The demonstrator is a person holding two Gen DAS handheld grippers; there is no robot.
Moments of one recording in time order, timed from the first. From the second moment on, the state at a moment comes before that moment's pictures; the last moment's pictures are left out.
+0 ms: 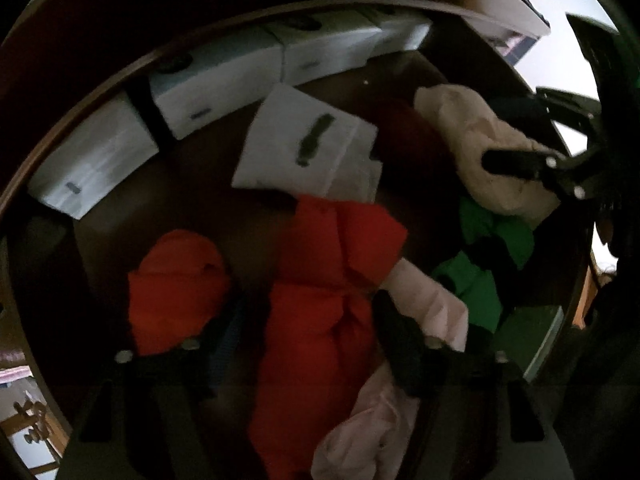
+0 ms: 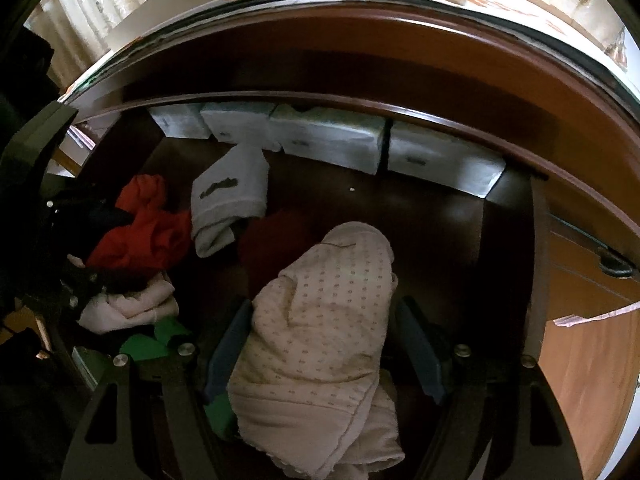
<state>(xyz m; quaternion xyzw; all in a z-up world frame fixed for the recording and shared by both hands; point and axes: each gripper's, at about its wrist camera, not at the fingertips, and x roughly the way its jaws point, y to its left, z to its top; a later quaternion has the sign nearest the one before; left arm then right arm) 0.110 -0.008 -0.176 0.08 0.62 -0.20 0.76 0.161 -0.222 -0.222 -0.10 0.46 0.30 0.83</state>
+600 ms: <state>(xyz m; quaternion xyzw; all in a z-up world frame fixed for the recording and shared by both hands) 0.111 -0.023 -0.191 0.10 0.63 -0.20 0.74 0.172 -0.204 -0.244 -0.14 0.53 0.32 0.77</state>
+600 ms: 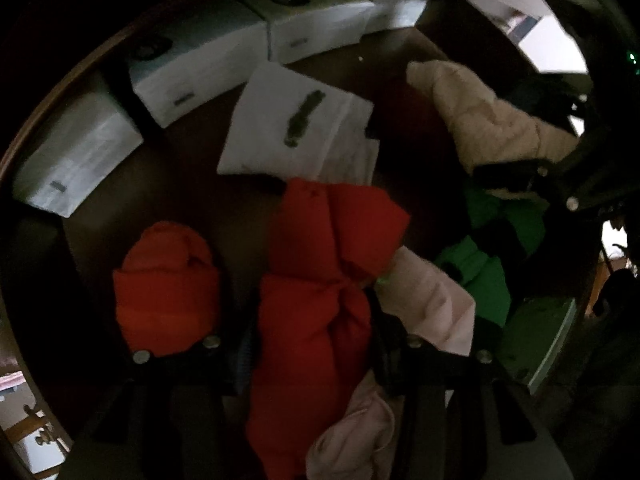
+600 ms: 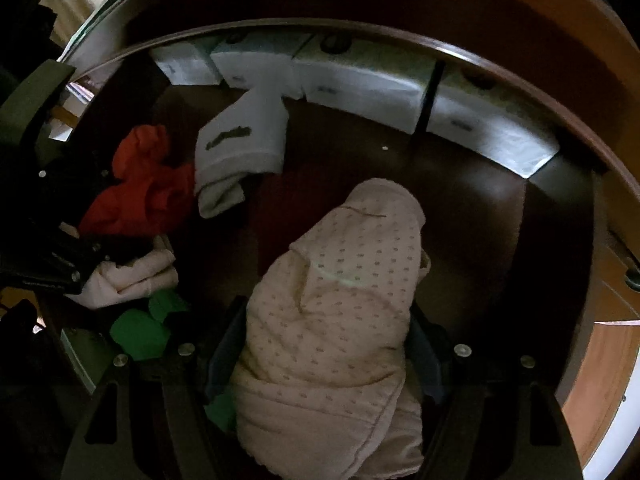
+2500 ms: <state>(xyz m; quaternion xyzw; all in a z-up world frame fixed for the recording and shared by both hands) 0.087 0.001 -0.135 0.06 0.49 -0.16 0.85 0.122 -0.215 -0.205 -0.14 0.34 0.39 0.84</state>
